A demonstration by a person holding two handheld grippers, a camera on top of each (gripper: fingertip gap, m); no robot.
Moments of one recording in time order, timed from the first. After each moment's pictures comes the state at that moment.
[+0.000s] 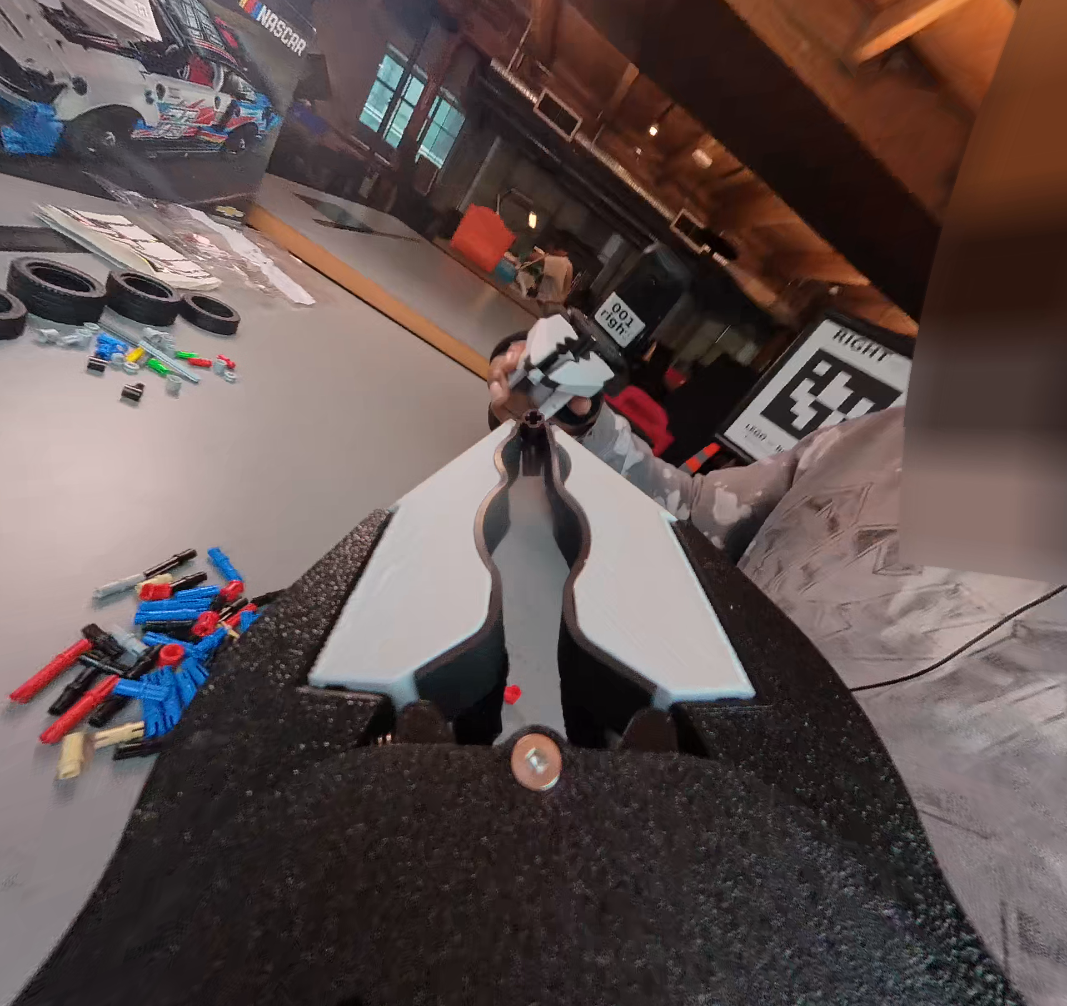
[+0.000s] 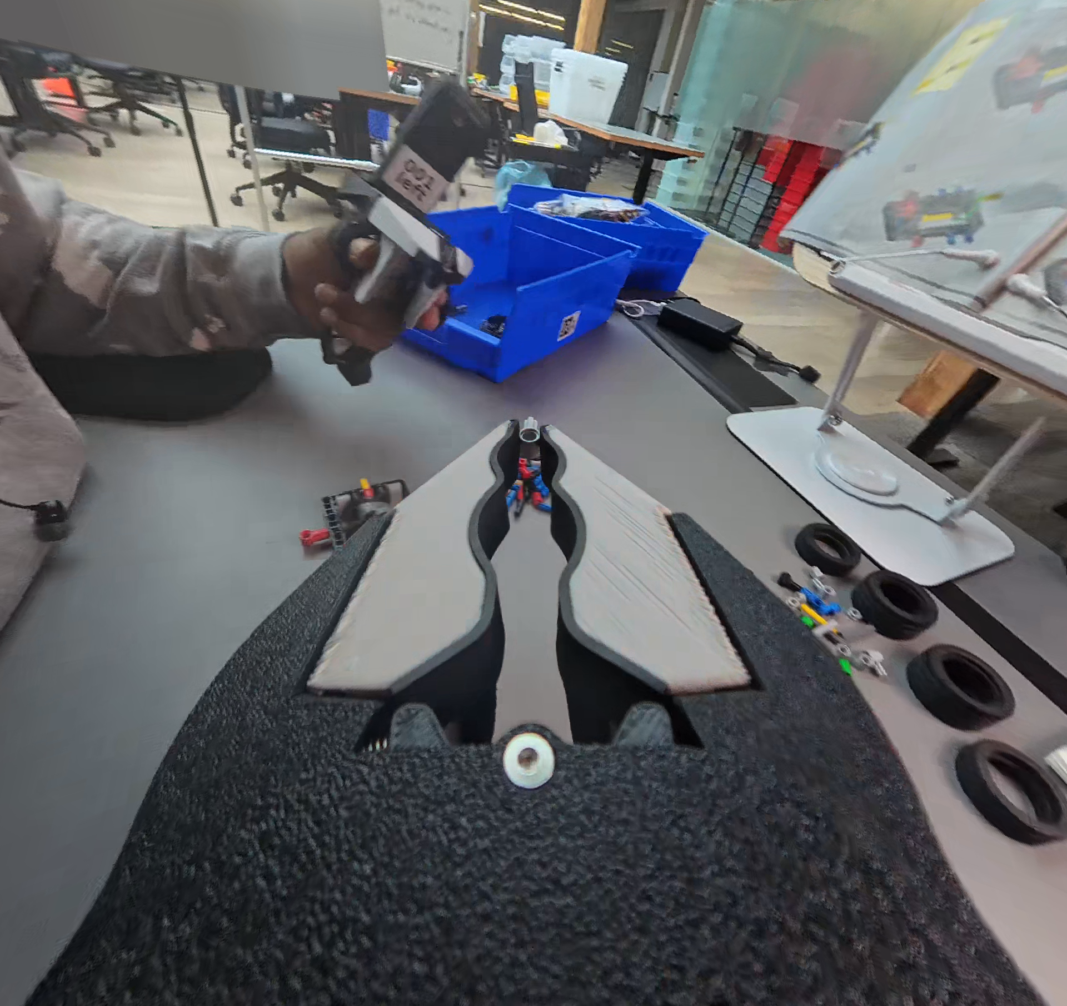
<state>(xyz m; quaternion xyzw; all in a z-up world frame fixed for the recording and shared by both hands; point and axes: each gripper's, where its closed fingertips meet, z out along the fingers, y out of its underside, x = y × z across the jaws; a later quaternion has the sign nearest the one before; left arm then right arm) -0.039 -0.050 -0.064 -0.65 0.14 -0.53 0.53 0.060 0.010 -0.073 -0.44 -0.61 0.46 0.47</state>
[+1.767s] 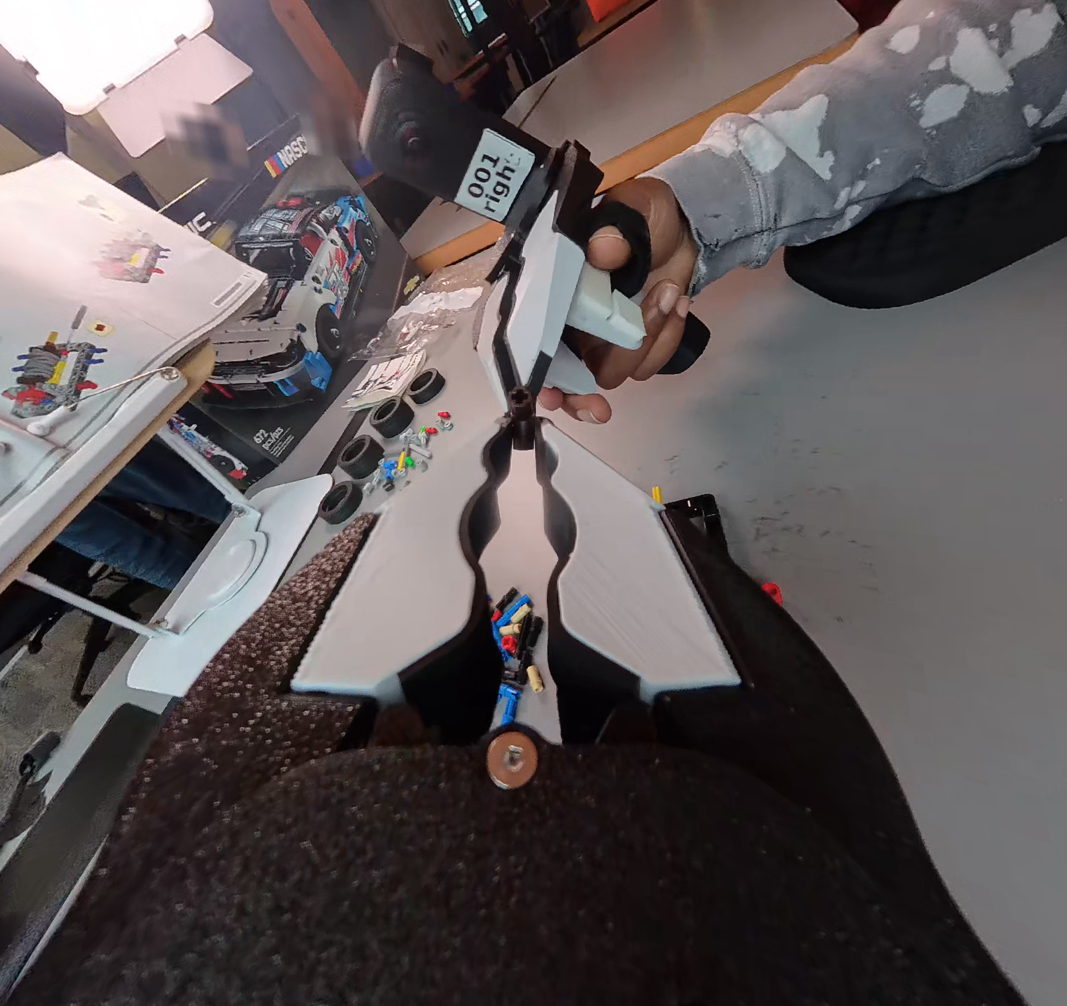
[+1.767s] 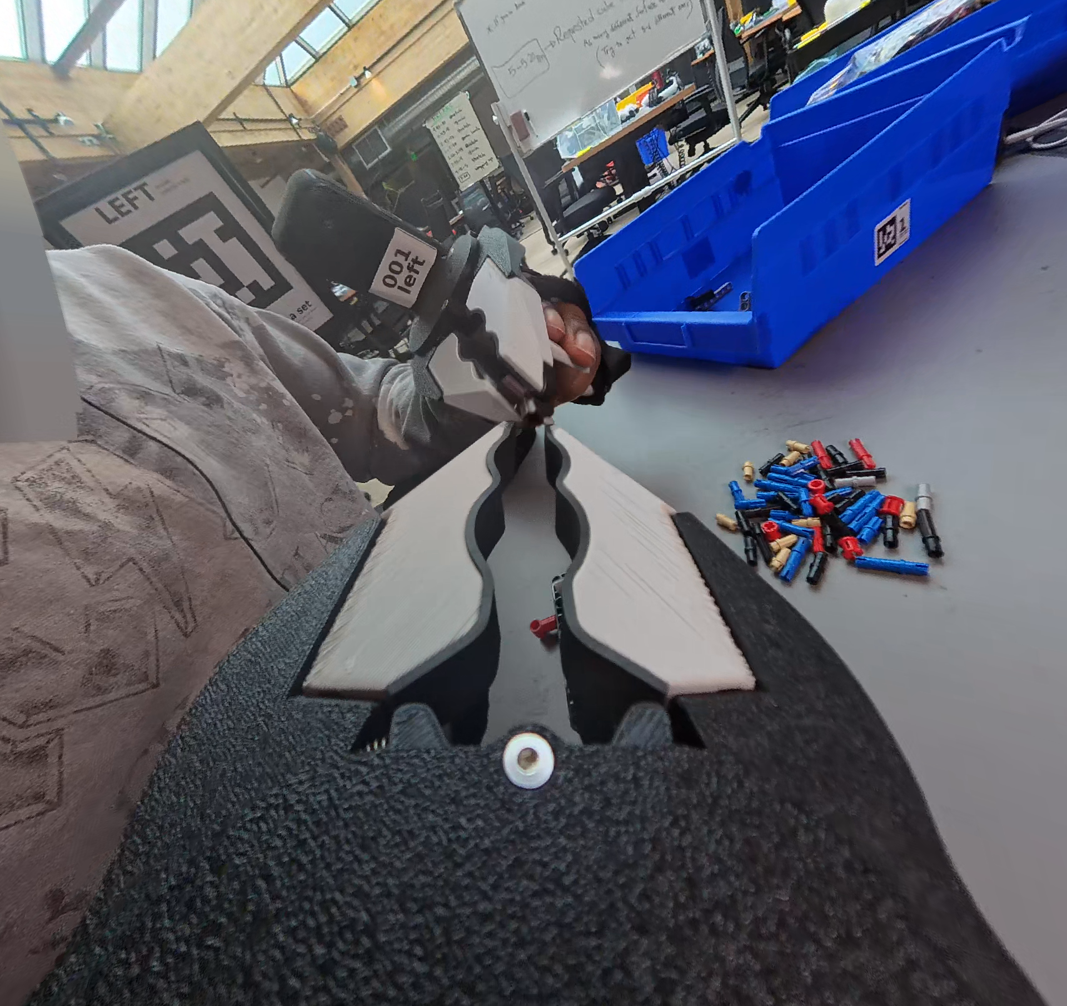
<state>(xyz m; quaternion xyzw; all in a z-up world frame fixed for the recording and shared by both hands) 0.003 -0.053 -0.098 -0.64 0.43 -0.05 0.64 0.004 -0.052 -0.093 -0.47 -0.54 0.68 0.15</state>
